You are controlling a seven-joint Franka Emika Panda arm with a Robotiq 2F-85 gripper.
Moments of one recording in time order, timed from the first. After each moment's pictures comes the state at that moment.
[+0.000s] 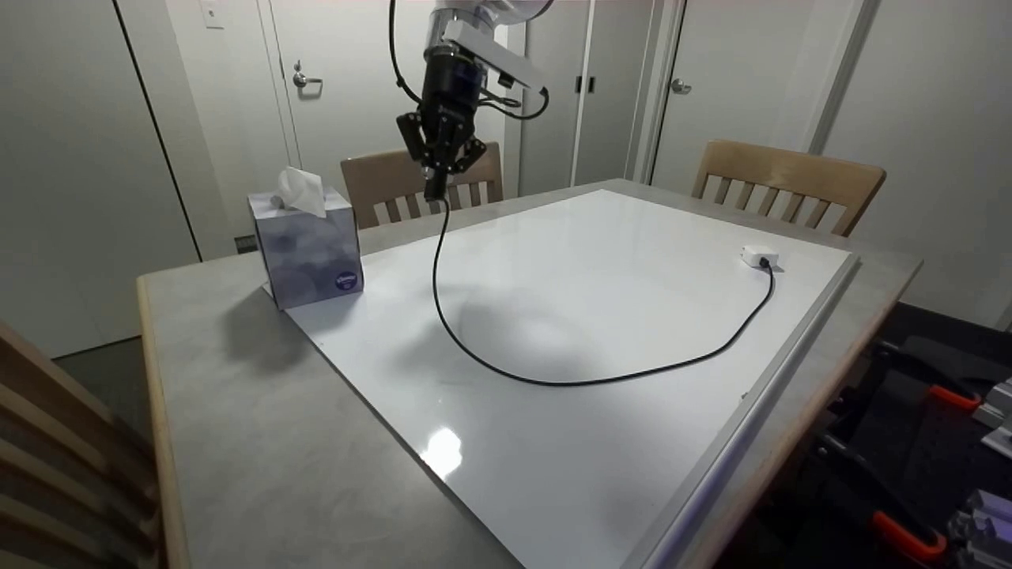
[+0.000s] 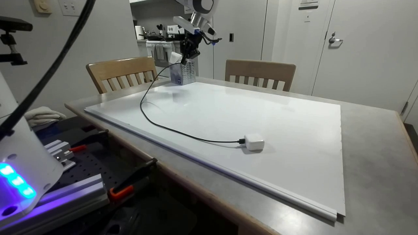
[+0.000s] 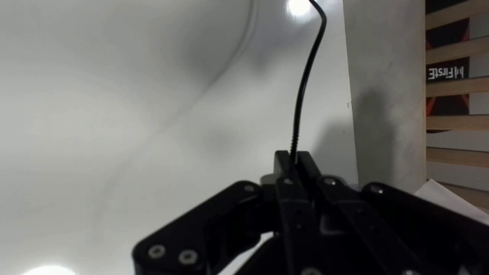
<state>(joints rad) 0.06 0.83 0.18 -1.24 0.32 1.87 0.08</state>
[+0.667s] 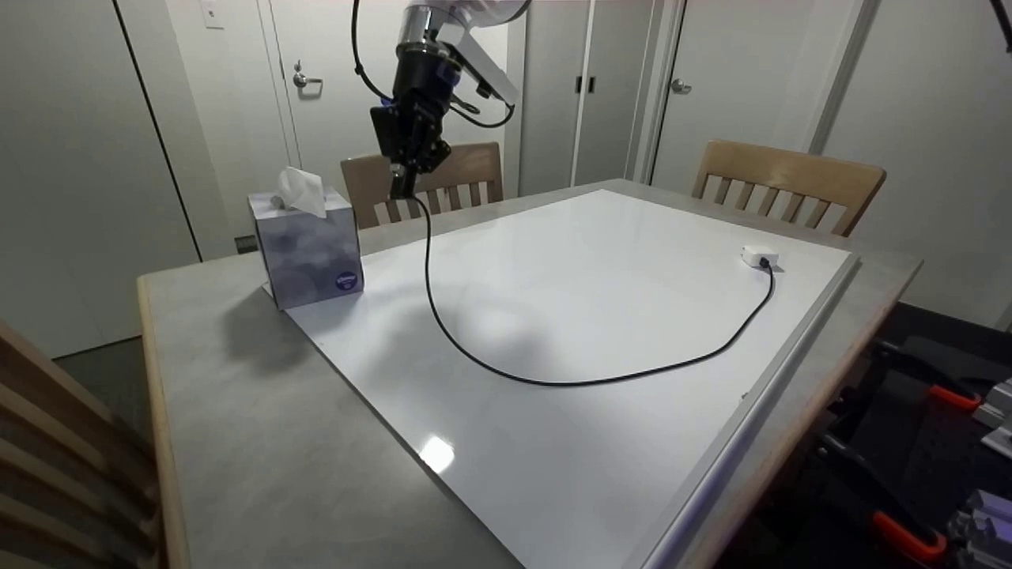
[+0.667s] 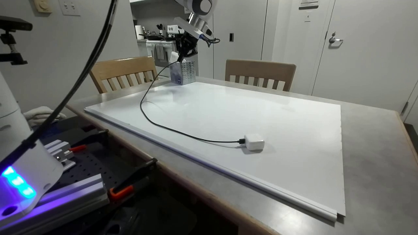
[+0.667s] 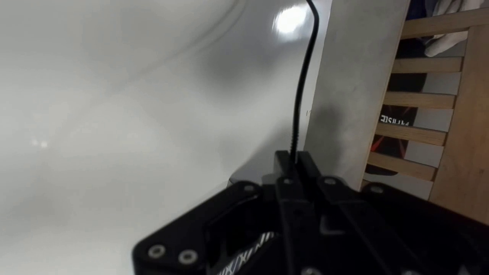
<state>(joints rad) 0.07 0.93 0.23 -1.07 0.32 1.81 -0.19</state>
